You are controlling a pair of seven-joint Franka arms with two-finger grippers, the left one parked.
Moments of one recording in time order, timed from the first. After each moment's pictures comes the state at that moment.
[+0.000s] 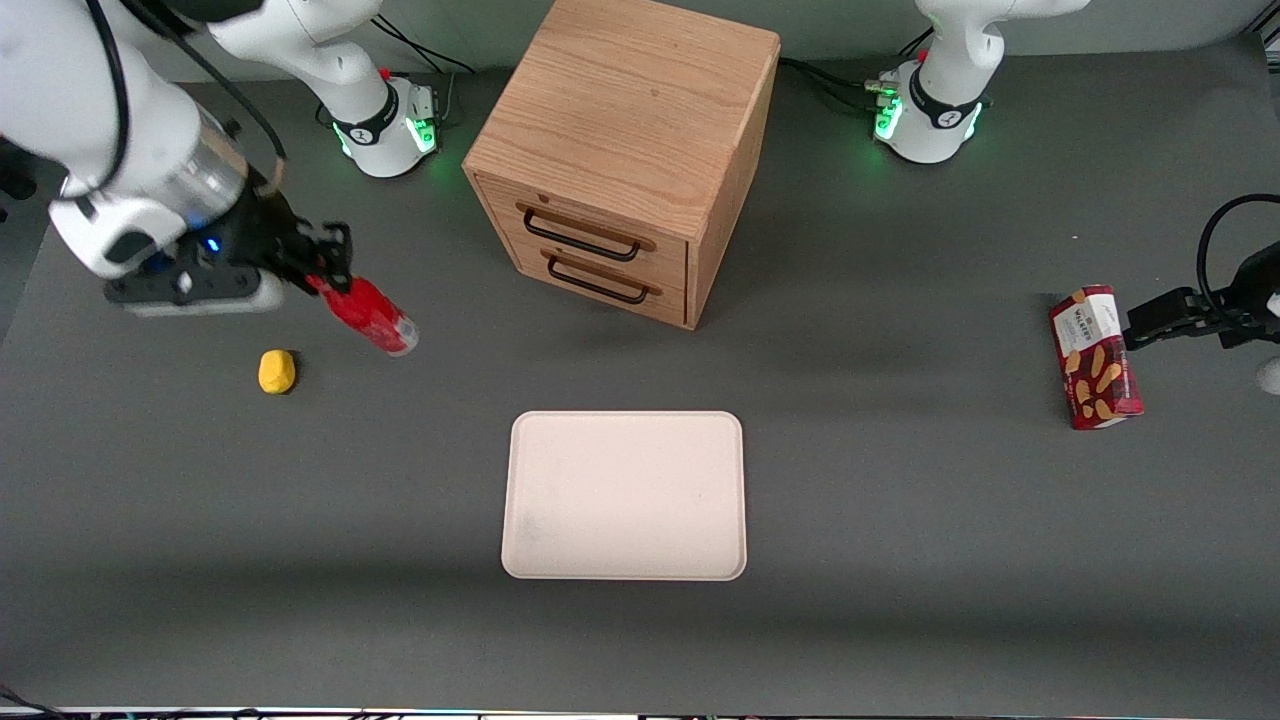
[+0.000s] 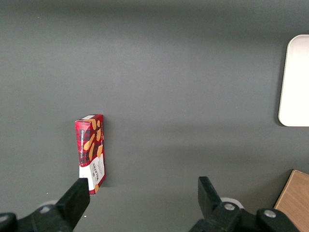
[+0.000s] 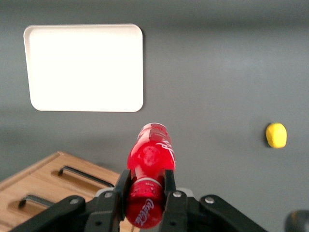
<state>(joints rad) 0.40 0.26 -0.07 -1.23 0.06 1.47 0.38</state>
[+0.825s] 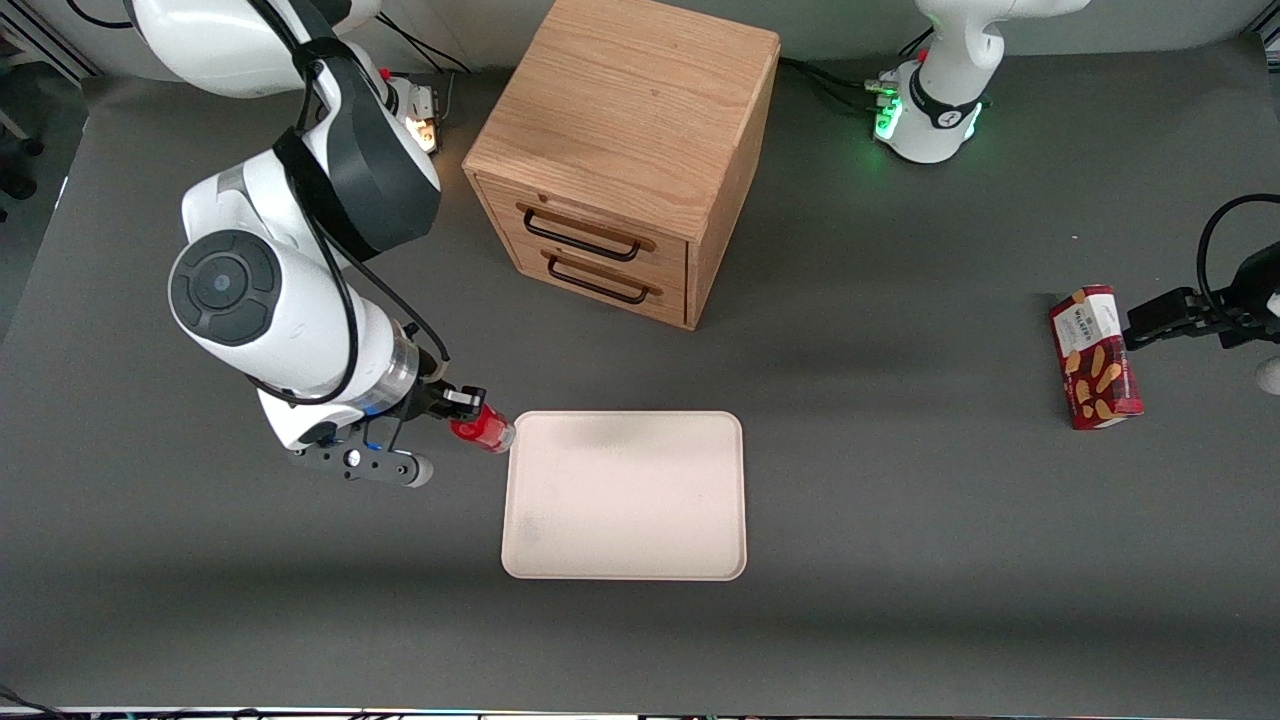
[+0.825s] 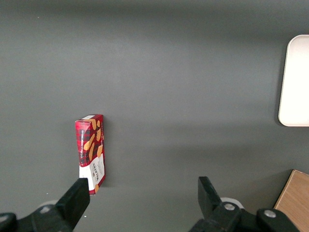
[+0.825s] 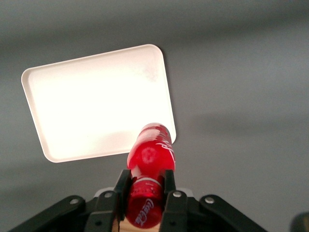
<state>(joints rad) 0.41 0.65 -0.01 -0.90 0.07 1.53 0.62</state>
